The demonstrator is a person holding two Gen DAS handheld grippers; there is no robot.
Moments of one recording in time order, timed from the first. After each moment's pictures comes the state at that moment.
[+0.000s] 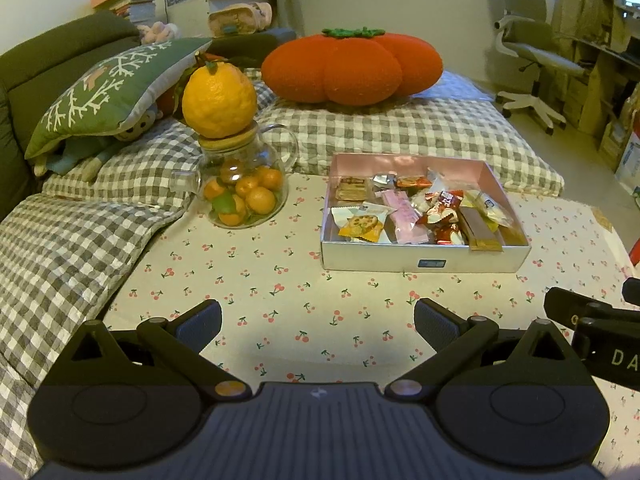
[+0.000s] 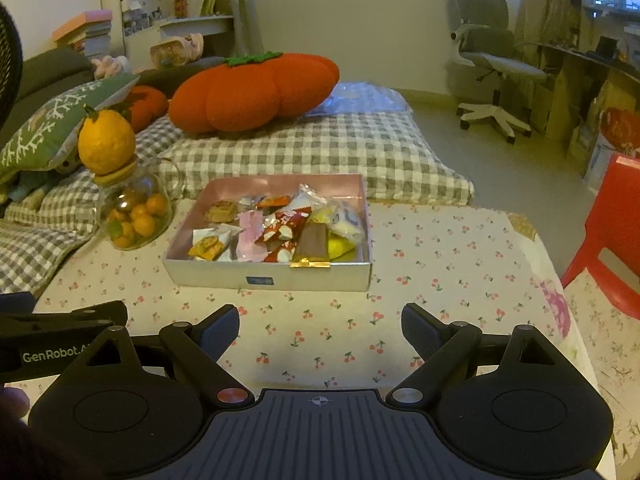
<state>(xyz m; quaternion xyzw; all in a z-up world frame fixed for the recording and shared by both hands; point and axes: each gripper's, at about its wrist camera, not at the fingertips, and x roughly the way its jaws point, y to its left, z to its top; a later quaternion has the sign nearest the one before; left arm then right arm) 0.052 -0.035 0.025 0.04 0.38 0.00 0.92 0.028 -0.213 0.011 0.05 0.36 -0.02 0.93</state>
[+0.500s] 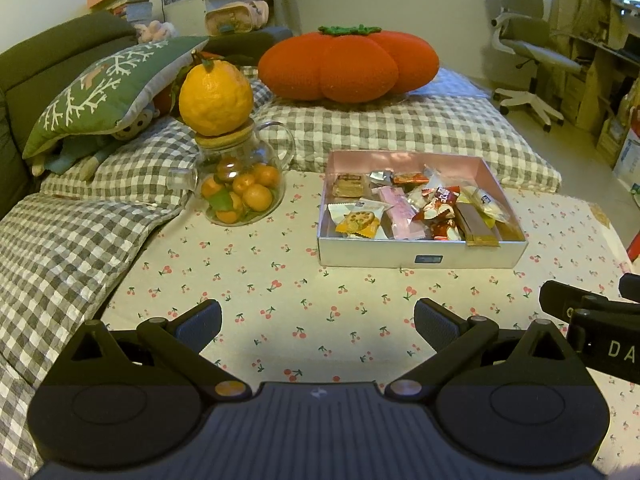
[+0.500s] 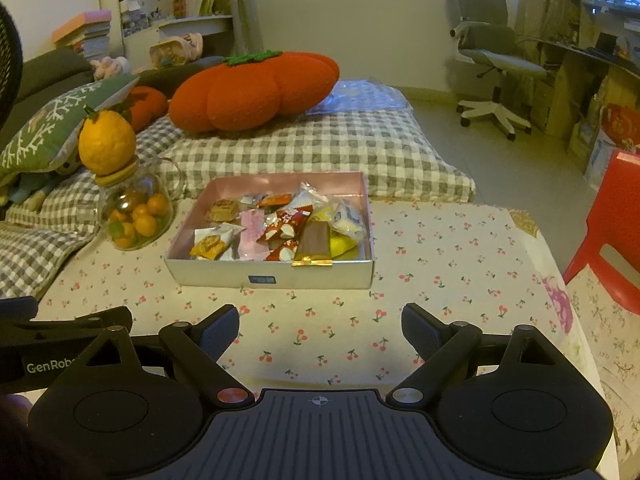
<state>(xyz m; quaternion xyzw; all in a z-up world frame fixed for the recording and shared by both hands) 0.051 -0.036 0.025 0.04 0.38 -0.01 0.92 0.028 -0.213 0.011 0.05 0.36 -0.02 0.93</state>
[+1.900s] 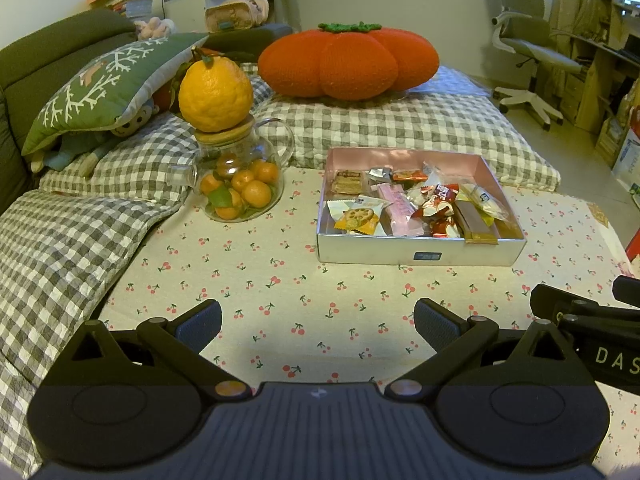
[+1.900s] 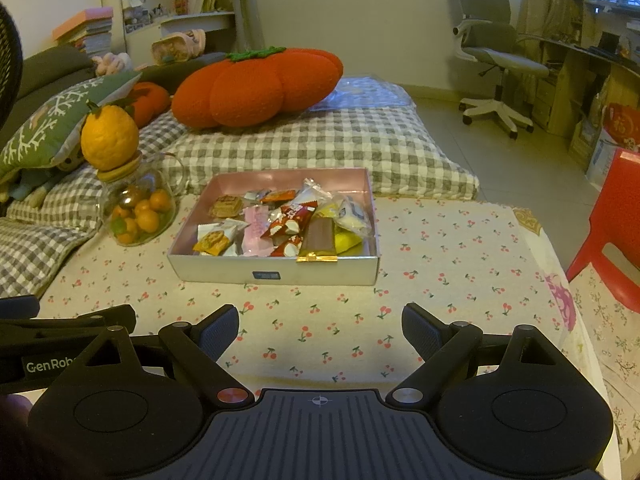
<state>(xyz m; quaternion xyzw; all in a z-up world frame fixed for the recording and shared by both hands) 0.050 -0.036 0.023 0.04 0.39 -0.01 0.92 0.028 -0.209 0.011 0.05 0.36 -0.02 0.93</state>
